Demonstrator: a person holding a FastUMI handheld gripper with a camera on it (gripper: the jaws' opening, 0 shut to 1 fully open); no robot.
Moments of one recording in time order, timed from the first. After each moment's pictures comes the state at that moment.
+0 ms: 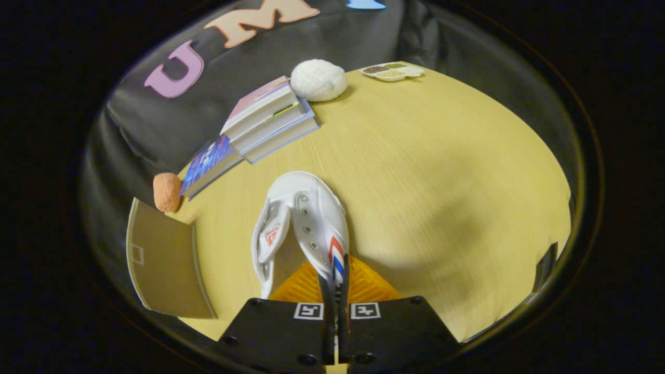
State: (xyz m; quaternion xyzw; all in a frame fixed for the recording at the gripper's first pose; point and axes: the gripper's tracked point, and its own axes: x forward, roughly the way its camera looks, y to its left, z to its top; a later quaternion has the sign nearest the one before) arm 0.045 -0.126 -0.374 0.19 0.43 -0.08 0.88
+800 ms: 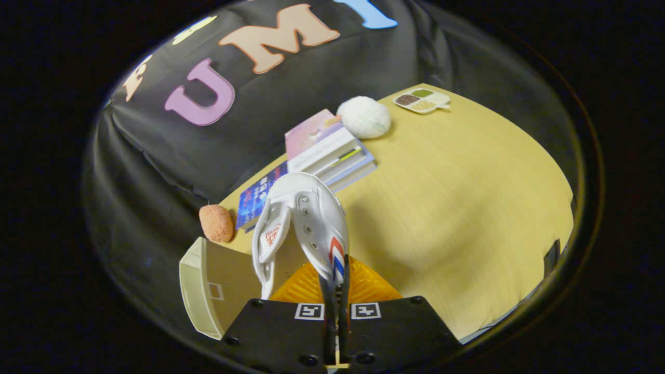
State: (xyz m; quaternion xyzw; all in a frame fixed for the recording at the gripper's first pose) arm 0.076 -0.027 -0.254 0.22 0.36 -0.02 0.91
